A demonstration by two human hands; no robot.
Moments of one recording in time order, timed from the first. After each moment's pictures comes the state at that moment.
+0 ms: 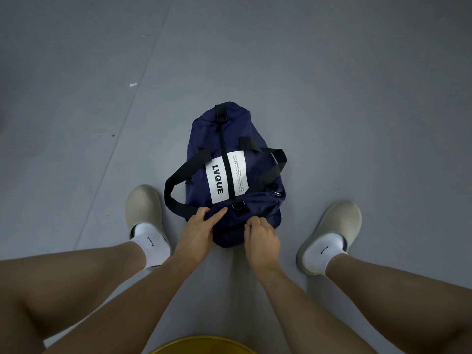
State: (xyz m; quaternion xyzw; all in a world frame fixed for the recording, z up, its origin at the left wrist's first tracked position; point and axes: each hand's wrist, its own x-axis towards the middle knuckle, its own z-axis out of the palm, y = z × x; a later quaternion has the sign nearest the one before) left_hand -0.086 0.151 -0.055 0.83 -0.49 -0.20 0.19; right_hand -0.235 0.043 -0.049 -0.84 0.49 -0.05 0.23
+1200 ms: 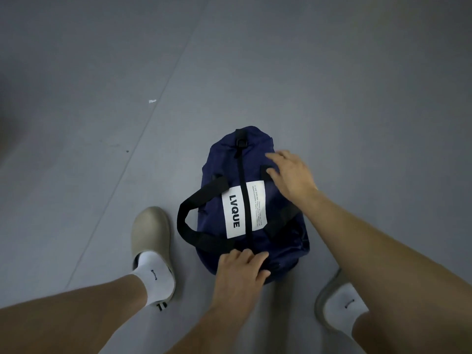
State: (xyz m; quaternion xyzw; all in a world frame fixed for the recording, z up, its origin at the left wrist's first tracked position) left_hand -0.132 0.093 -0.014 0.84 -0.50 -0.16 0.12; right_hand -0.107 -0.172 -0.005 -0.93 0.30 -0.01 0.21
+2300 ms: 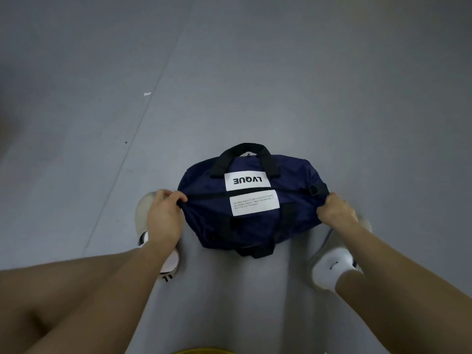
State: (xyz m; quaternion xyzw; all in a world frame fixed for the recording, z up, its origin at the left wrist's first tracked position) left_hand -0.005 0.156 0.001 0.92 -0.27 -0.12 0.27; right_hand -0.270 -0.141 0.010 -0.72 0.62 0.20 0.25
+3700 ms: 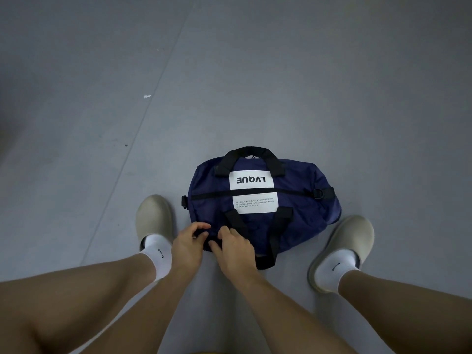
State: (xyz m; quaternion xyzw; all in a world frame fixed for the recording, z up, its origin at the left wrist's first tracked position) left_hand -0.060 0.172 -0.047 0.83 -0.15 -0.32 0.43; right_hand -0.162 0.080 -0.018 -0.86 0.38 0.07 0.33
